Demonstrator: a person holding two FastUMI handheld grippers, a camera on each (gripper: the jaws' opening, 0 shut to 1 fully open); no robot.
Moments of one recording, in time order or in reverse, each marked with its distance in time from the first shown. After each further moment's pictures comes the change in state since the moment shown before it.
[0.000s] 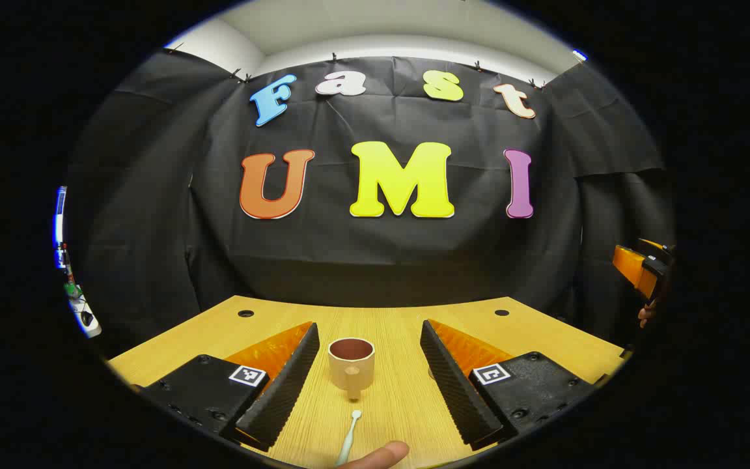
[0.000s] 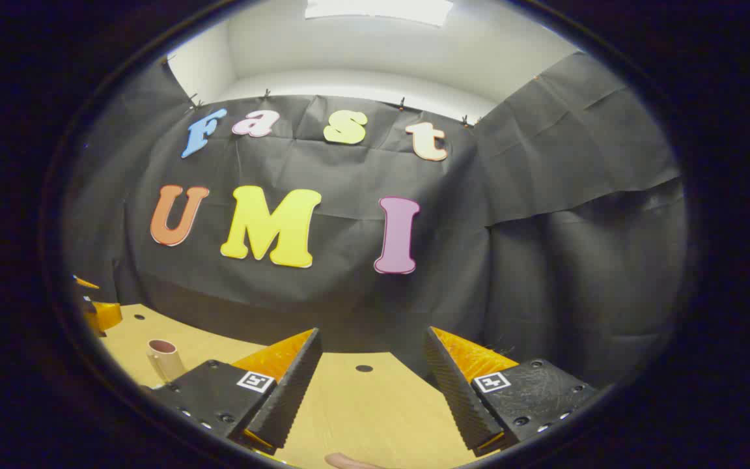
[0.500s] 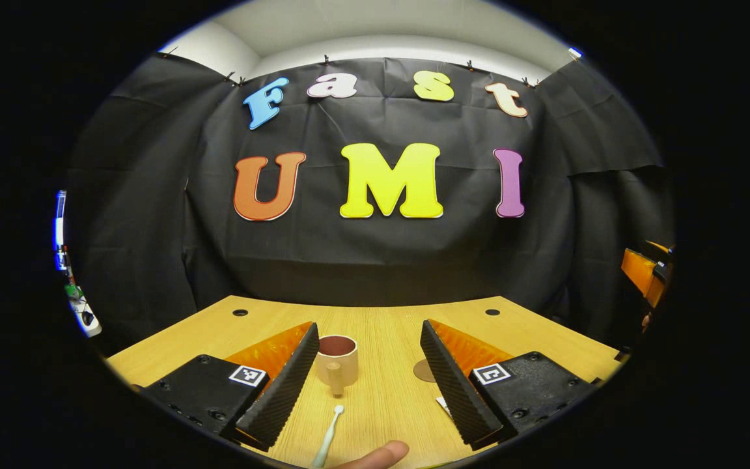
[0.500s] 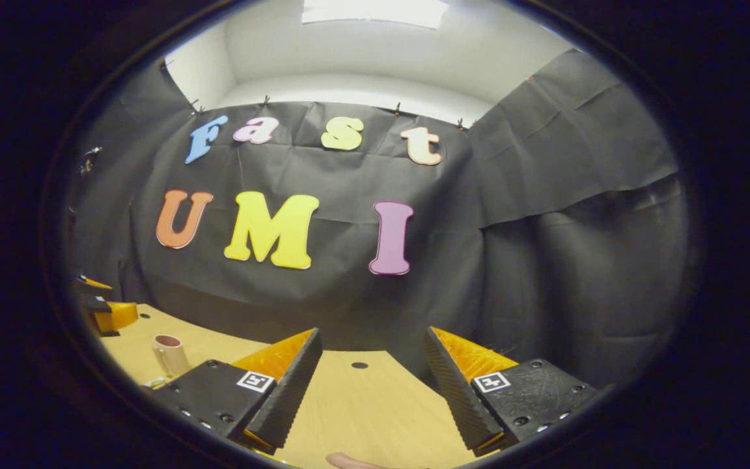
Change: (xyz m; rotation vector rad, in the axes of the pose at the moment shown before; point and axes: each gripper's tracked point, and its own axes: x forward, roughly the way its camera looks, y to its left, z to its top) left arm -0.016 -0.031 0.003 0.008 -0.003 -0.014; right arm -0.037 -0.025 0.005 -0.011 -0.030 0.002
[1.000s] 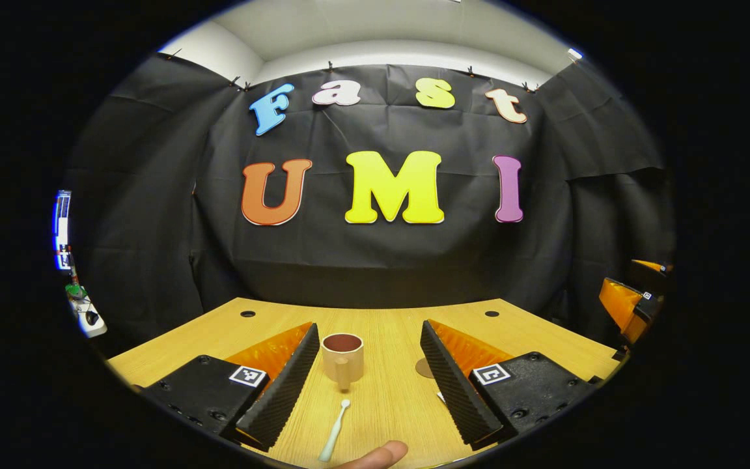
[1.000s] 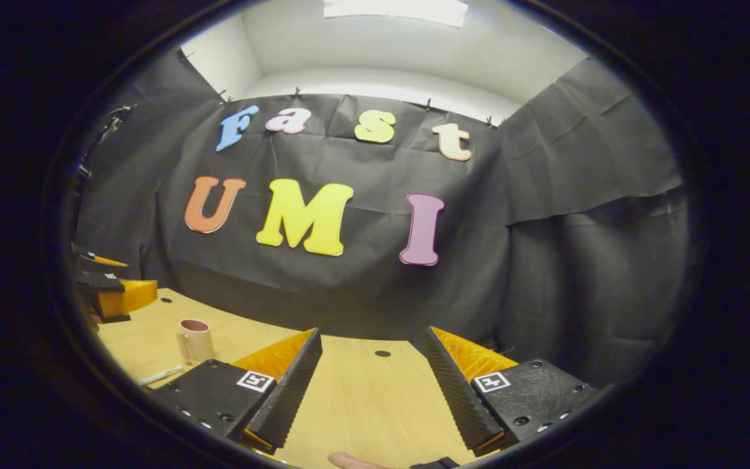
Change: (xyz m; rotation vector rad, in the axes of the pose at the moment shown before) left arm -0.025 0.018 0.000 -0.005 -0.016 0.021; right arm -0.024 0.055 -0.018 -0.049 0.041 0.103
